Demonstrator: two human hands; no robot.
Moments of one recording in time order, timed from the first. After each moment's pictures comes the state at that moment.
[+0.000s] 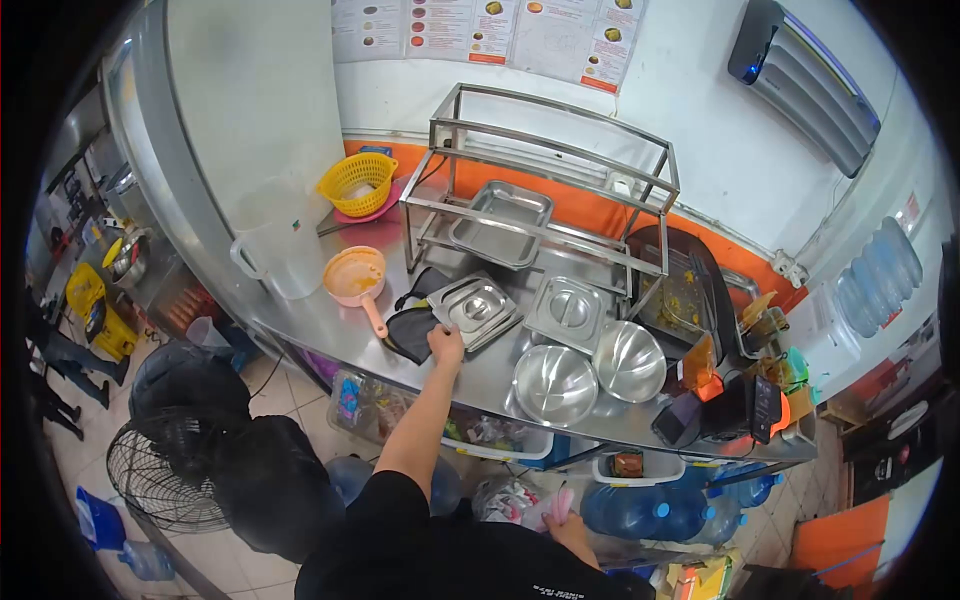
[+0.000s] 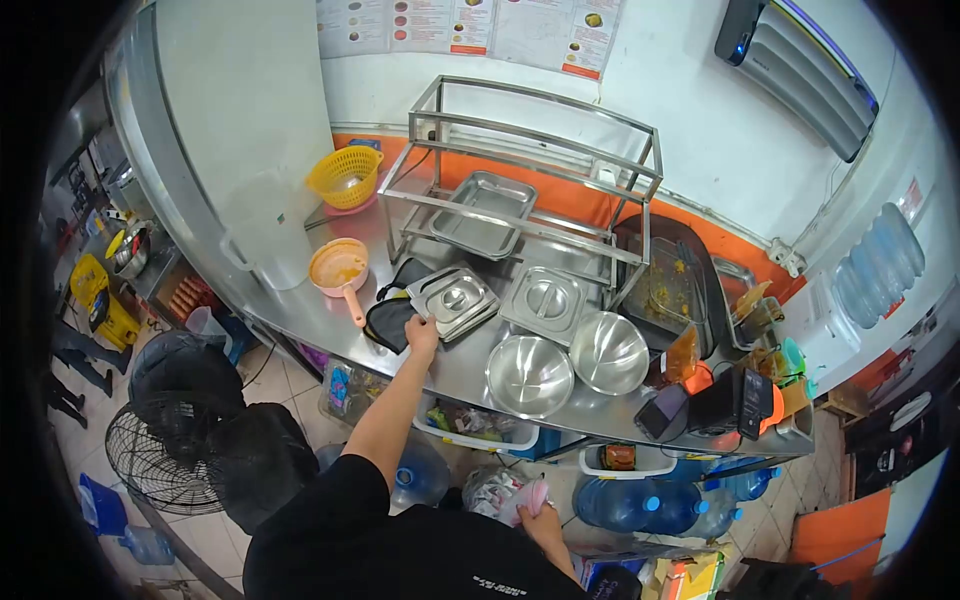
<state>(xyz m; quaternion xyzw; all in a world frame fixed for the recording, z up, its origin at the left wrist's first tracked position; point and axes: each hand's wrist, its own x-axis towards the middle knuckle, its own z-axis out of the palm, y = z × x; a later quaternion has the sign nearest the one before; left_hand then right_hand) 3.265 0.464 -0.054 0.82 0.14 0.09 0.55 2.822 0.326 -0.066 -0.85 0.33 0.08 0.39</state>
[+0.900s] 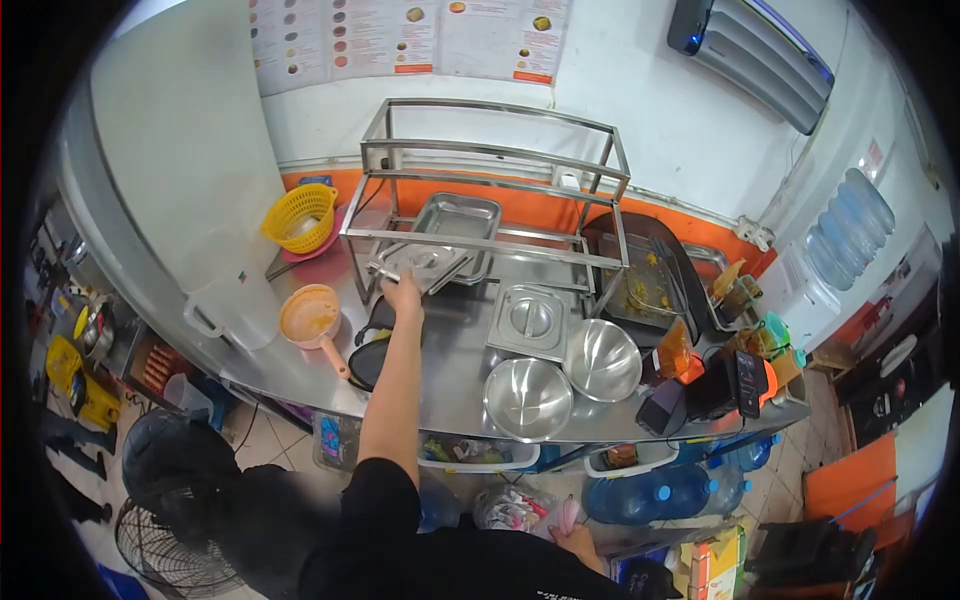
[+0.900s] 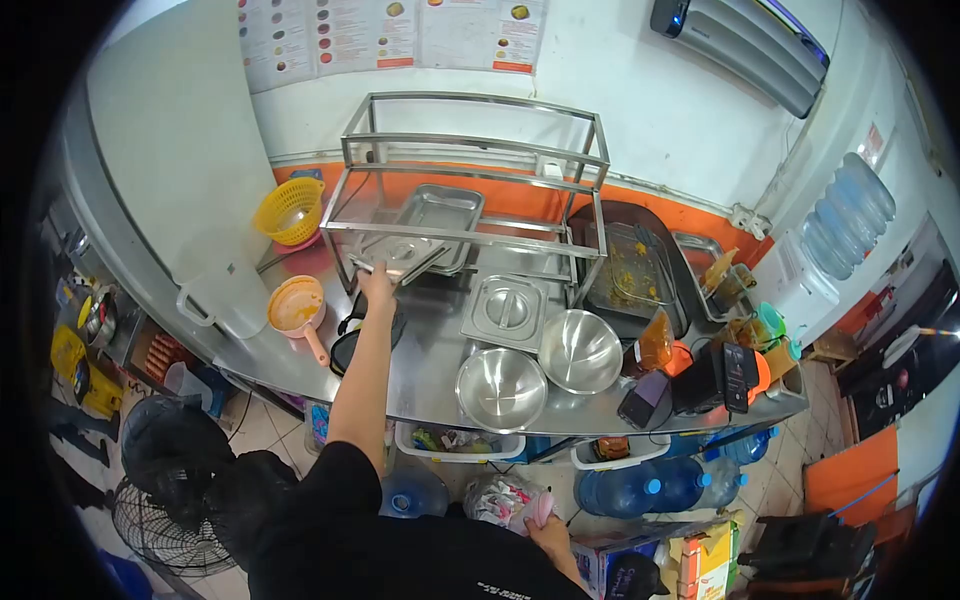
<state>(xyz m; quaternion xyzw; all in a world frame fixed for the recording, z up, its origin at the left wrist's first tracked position) 3.362 0.427 0.077 0.47 0.13 0.04 0.87 2.811 0.325 -0.066 -0.84 0.43 0.06 0.34</state>
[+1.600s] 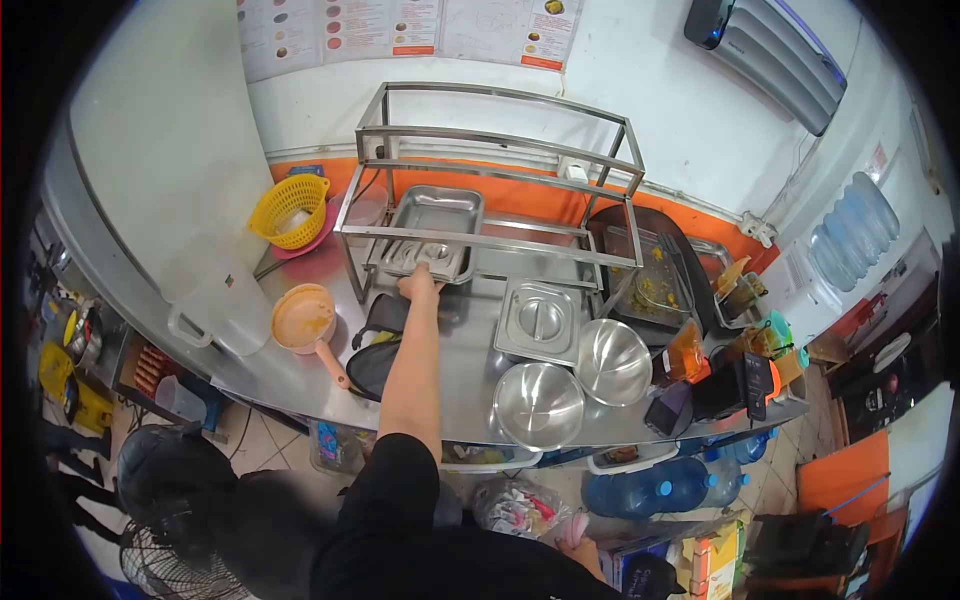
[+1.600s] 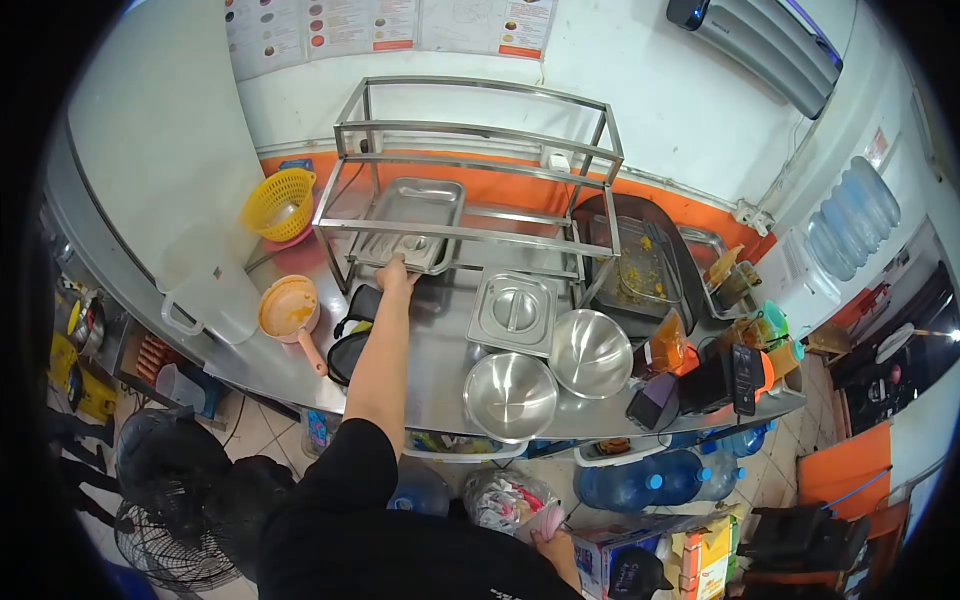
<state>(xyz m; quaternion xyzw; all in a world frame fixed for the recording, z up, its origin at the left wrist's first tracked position) 3.423 0.384 0.032 0.42 0.22 -0.05 0.88 2.797 0.344 -0.070 -0.80 0.47 0.08 0.37</state>
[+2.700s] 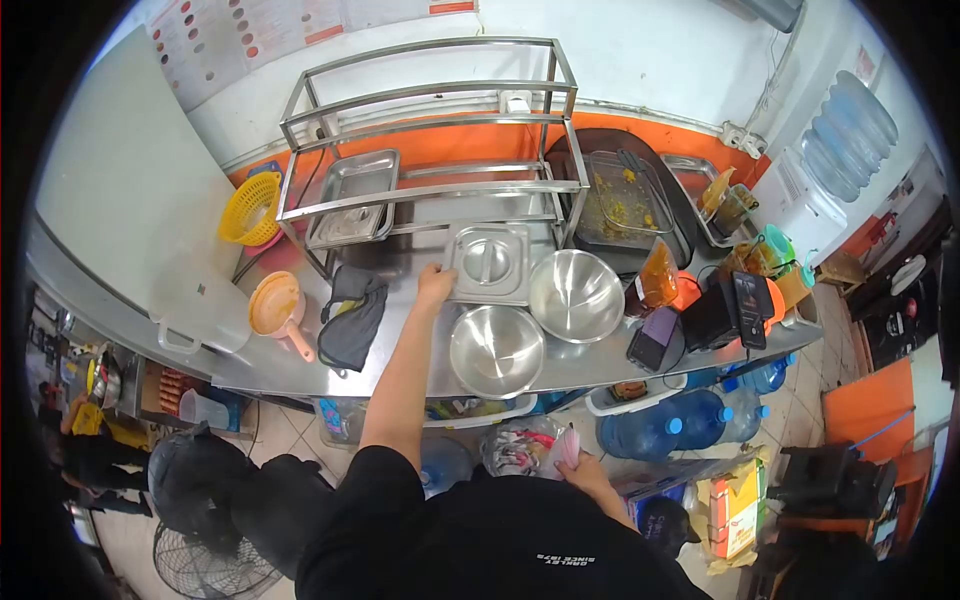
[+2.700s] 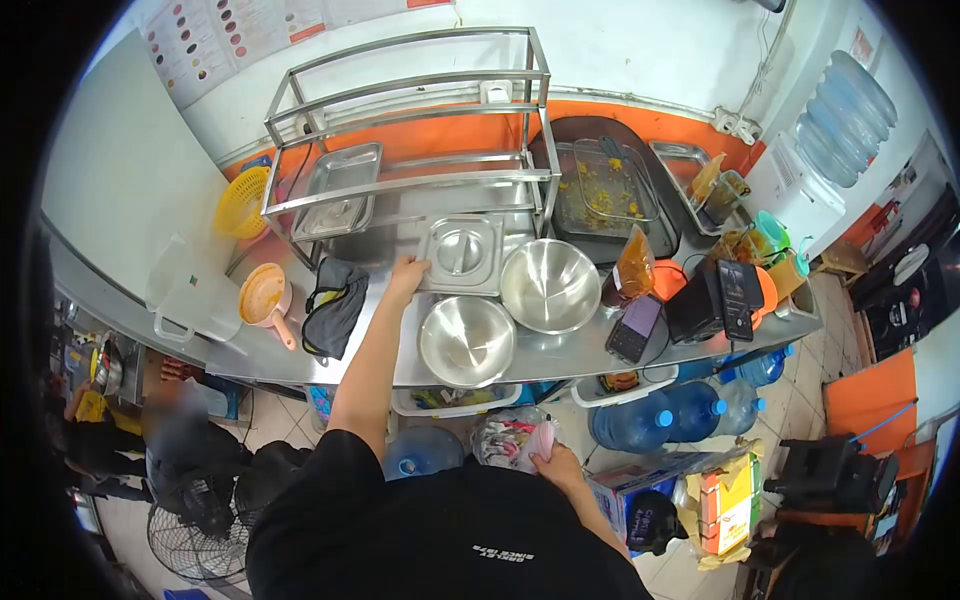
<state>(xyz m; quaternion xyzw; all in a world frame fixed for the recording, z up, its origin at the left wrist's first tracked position) 3.293 0.338 -0.001 0.78 -0.09 -0.16 0.59 2.833 0.270 -0.053 -0.85 0.35 0.11 0.37</state>
